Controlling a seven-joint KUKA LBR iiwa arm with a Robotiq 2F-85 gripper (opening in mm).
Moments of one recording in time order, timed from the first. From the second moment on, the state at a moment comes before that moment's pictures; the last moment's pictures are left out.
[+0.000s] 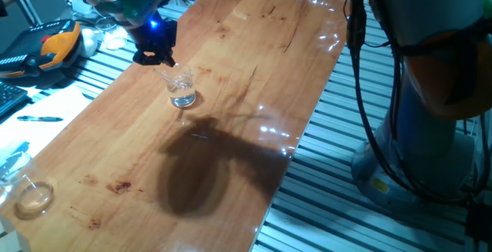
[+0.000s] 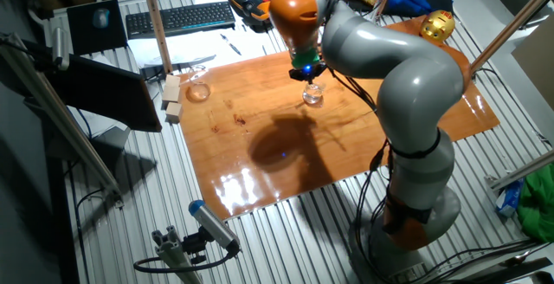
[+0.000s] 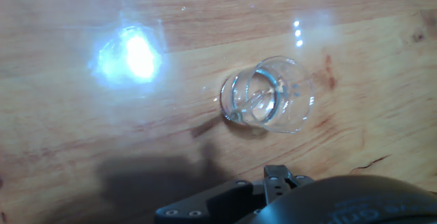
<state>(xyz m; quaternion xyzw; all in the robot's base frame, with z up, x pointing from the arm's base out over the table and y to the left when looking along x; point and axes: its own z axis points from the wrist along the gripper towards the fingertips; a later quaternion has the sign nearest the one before) 0.557 0.086 0.221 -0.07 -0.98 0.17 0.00</state>
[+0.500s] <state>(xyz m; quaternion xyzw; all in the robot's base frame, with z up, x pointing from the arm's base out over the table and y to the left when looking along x) 0.567 0.094 0.215 -0.05 -0.98 0.18 0.01</state>
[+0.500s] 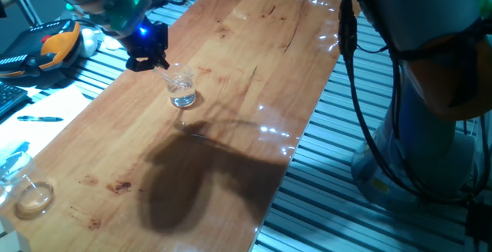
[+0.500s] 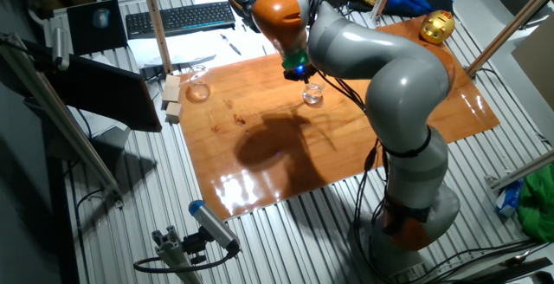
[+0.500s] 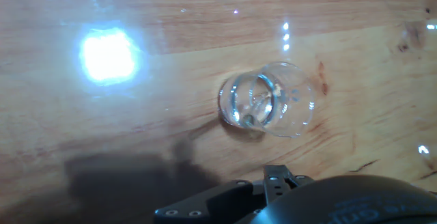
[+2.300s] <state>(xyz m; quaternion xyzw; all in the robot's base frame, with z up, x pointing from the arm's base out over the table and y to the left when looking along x) 0.585 0.094 0.190 -0.05 -0.98 0.19 0.00</state>
